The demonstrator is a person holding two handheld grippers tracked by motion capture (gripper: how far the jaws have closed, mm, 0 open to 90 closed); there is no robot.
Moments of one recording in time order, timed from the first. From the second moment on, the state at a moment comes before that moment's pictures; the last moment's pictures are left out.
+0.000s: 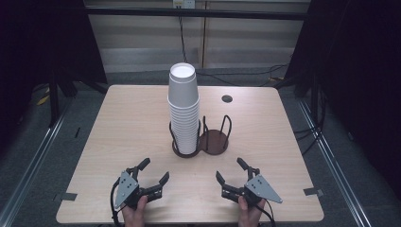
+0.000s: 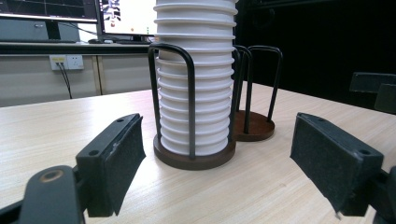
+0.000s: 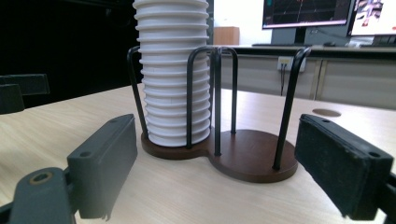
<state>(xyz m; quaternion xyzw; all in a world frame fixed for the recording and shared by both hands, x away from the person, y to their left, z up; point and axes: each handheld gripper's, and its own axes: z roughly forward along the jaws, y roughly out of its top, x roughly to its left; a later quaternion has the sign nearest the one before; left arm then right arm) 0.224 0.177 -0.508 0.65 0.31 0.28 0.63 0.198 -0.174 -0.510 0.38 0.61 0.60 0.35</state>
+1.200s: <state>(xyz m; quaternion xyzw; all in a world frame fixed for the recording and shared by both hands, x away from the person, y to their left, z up) 0.228 0.178 -0.510 0.65 0.30 0.28 0.64 0.238 -0.158 -0.461 0.36 0.66 0.60 0.26</state>
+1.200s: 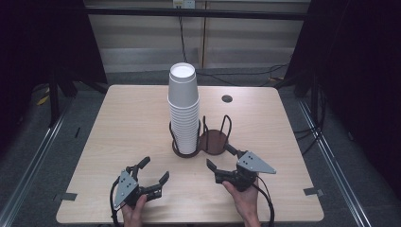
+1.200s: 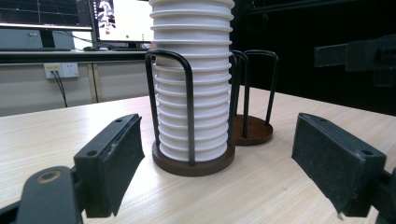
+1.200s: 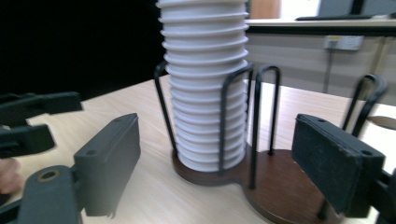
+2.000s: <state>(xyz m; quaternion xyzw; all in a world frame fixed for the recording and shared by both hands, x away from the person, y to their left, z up) 0.228 0.178 -0.510 0.65 0.30 0.28 0.64 0.262 -0.145 -0.409 0.32 0.72 0.59 0.17</state>
